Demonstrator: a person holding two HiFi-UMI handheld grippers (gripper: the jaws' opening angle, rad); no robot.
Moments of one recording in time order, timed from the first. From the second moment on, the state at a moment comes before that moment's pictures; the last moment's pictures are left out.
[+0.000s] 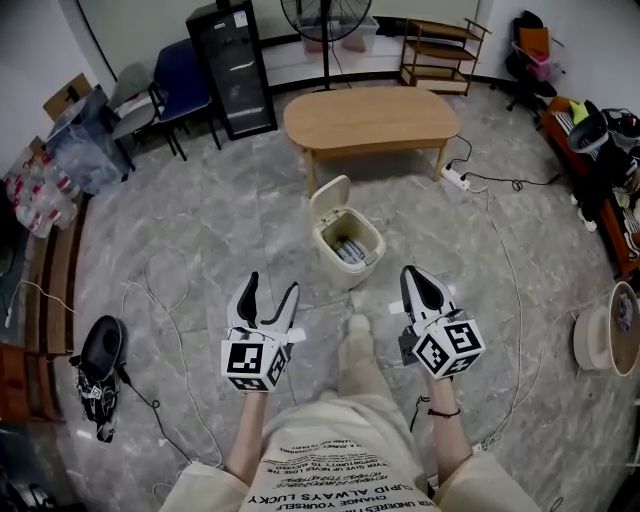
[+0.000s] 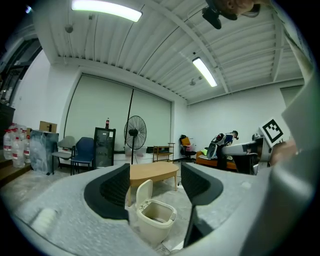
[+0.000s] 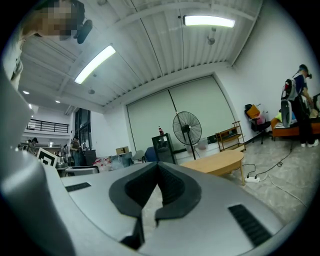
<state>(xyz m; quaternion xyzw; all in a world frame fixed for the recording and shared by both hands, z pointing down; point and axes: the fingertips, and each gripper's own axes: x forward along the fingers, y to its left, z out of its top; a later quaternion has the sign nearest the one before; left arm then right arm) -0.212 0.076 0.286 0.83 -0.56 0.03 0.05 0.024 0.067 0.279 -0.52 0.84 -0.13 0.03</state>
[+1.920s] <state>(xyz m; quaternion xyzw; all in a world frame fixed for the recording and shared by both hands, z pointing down) -0.137 -0.289 0.472 0.81 -0.50 0.24 0.17 -0.016 -0.273 0.468 -0.41 0.86 -0.27 -0.11</state>
